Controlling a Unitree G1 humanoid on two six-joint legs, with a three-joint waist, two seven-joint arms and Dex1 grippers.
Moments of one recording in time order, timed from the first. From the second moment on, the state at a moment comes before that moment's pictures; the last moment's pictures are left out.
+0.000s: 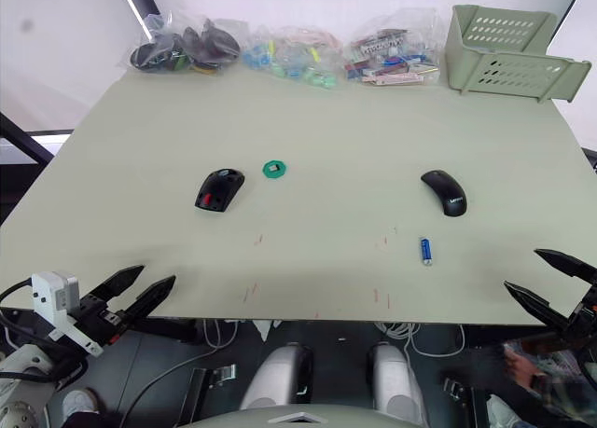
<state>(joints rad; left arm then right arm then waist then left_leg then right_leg) 0.46 0.54 0.60 -0.28 -0.67 0.37 -0.85 0.44 -0.72 -0.67 -0.18 0.63 0.19 1.17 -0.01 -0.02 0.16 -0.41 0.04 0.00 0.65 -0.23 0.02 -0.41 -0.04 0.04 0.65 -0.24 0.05</state>
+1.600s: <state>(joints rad) -0.44 0.74 0.22 -0.23 -0.55 1.14 -0.24 0.20 -0.76 -0.57 -0.58 0.92 0.38 0.99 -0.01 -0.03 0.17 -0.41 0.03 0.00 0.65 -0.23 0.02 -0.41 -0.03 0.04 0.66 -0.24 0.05</state>
